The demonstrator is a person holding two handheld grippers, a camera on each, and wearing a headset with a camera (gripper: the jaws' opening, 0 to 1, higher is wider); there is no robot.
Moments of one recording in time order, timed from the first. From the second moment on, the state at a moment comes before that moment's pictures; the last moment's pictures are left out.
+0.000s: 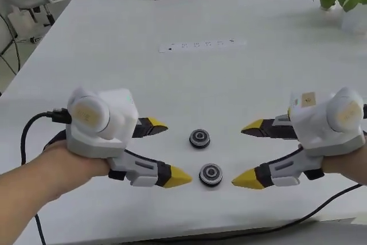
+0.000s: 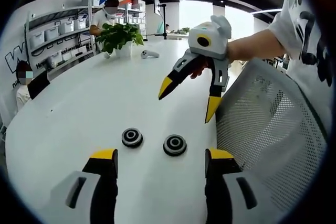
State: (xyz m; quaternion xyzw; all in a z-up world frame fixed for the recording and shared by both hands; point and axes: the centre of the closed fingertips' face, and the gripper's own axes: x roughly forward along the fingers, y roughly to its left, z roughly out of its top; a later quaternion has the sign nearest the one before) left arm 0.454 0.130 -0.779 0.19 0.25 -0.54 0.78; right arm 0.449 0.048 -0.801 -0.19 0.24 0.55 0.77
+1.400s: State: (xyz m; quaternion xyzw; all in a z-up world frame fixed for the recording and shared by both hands) left arm 0.452 0.100 -0.809 0.19 0.26 -0.58 0.75; right arm 0.444 0.060 -0.834 -0.19 0.27 0.58 0.74
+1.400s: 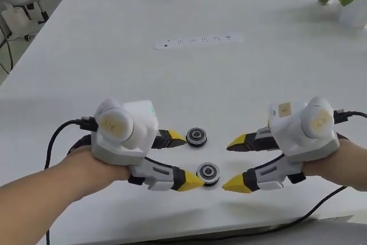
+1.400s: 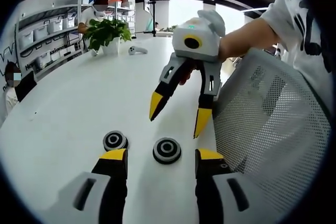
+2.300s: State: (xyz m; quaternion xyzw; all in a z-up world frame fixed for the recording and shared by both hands) left arm 0.444 0.082 -0.830 0.20 0.27 -0.60 0.73; right arm 0.440 0.066 -0.840 -0.18 0.27 0.59 0.74
